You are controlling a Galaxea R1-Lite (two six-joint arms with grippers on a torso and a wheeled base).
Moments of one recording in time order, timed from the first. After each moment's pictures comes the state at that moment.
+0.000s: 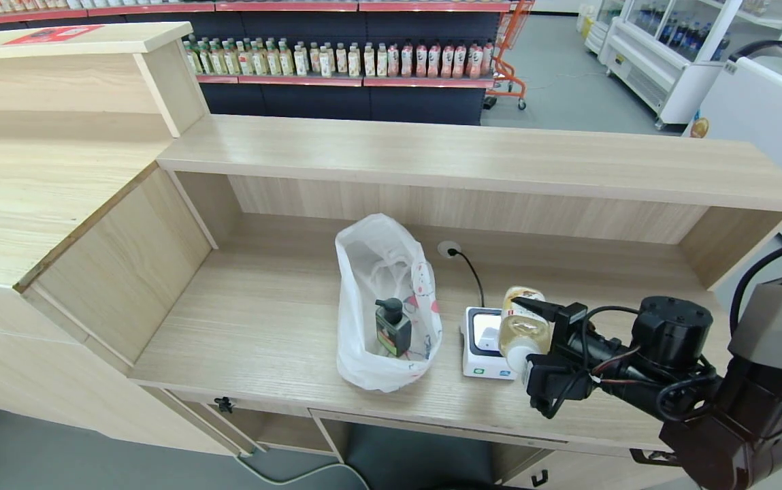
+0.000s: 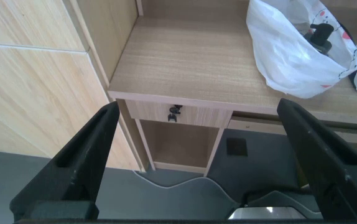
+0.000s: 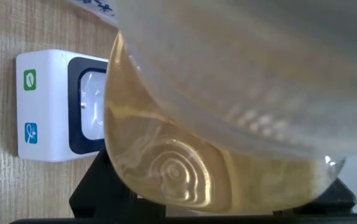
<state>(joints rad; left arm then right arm) 0.00 0.00 0.00 0.00 -0.01 0.00 0.30 2.10 -0.43 -1.57 0.35 -1.51</state>
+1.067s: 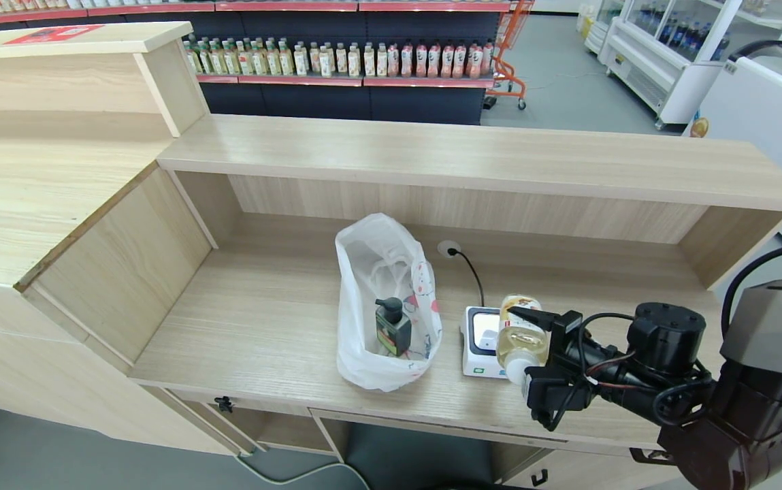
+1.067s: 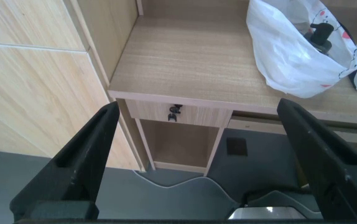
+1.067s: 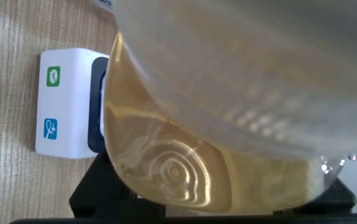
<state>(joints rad) 0.00 0.00 0.00 0.00 -0.01 0.00 0.30 2.13 -0.42 -1.57 0.38 -1.56</state>
